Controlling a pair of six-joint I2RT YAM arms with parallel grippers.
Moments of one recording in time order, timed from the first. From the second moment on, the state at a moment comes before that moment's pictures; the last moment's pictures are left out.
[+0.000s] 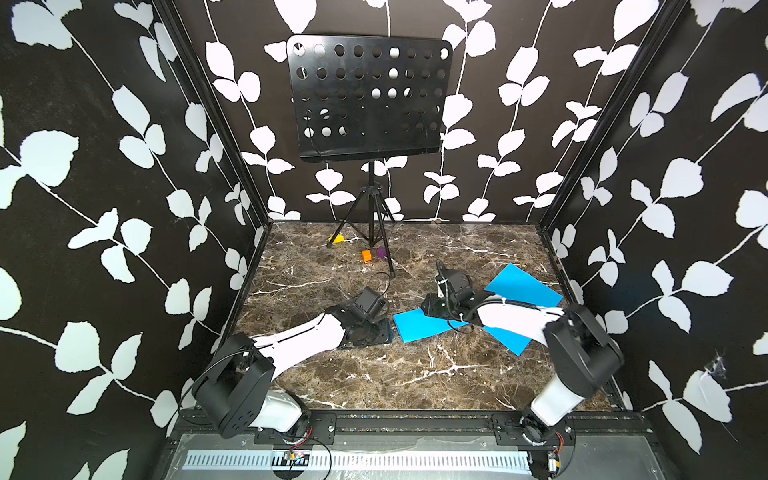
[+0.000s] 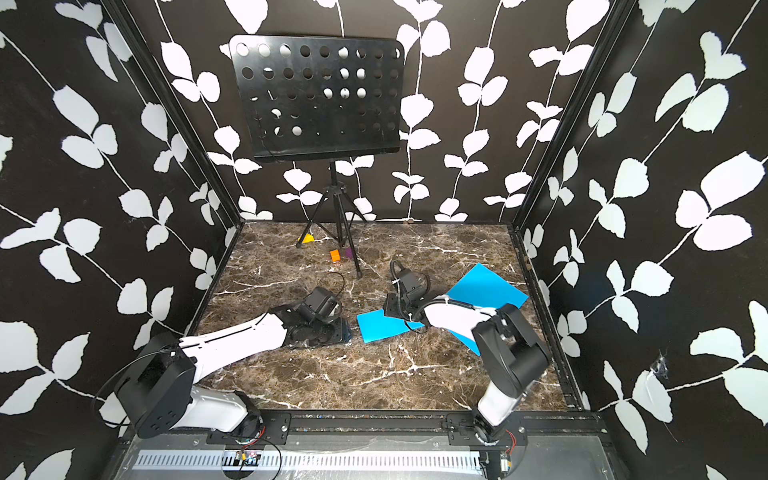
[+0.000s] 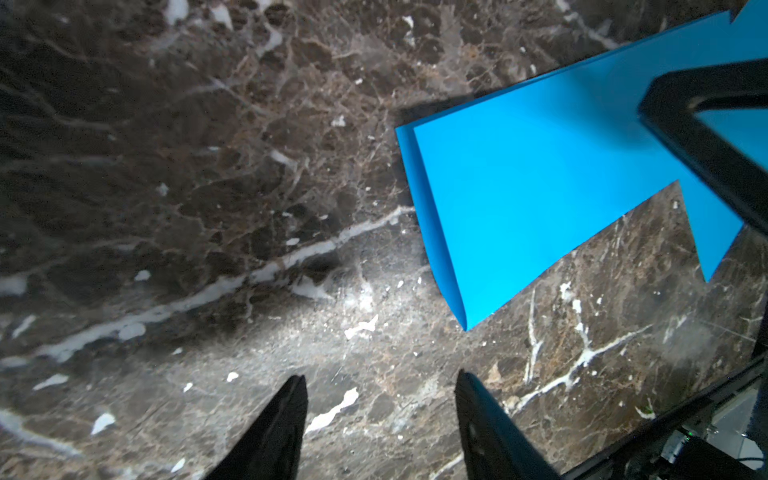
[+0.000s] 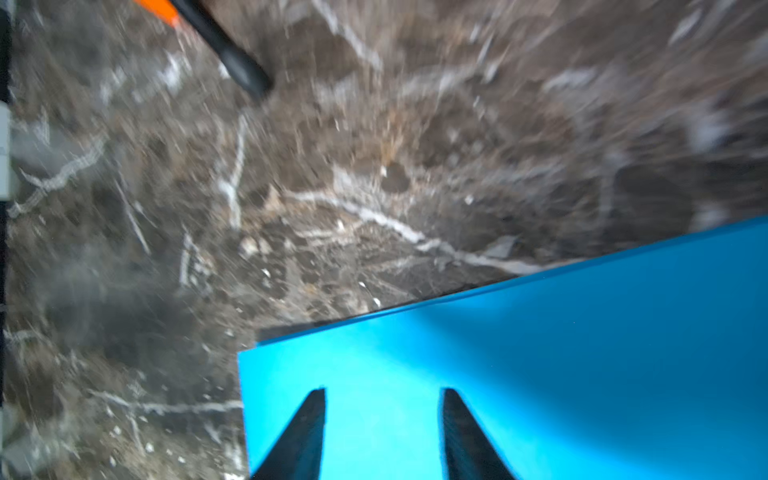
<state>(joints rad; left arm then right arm) -0.75 1.40 0.78 -0.46 0.15 -0.77 0.63 1.63 0.96 -0.24 -0.04 0.62</state>
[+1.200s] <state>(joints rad) -0.72 1.22 0.73 -0.49 0.05 -0.77 0.79 1.94 1.21 -0.35 -0.32 0.41</state>
